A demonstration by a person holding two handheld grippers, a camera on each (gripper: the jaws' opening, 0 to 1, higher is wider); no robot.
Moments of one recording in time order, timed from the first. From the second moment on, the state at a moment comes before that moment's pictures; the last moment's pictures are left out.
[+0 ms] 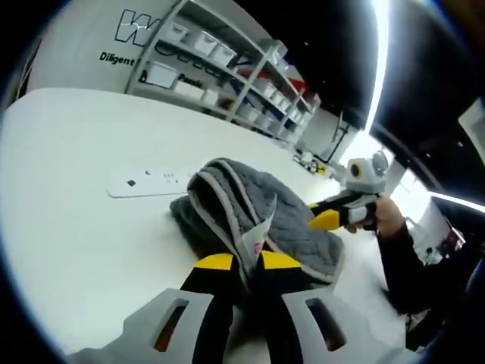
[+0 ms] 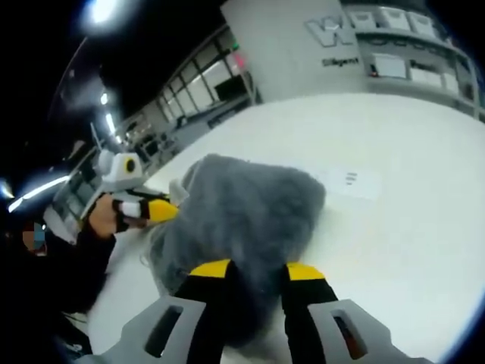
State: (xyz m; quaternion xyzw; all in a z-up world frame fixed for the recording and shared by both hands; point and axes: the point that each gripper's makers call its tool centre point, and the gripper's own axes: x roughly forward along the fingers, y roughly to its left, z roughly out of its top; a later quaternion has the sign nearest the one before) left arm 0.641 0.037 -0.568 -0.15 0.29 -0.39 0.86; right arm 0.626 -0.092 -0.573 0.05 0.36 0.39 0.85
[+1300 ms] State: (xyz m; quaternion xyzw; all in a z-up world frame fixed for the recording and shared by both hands) left arm 0.612 0.046 -0.565 -0.16 0.29 -0.39 0.86; right arm 0.600 -0.082 -0.572 0.02 0.37 0.40 0.84
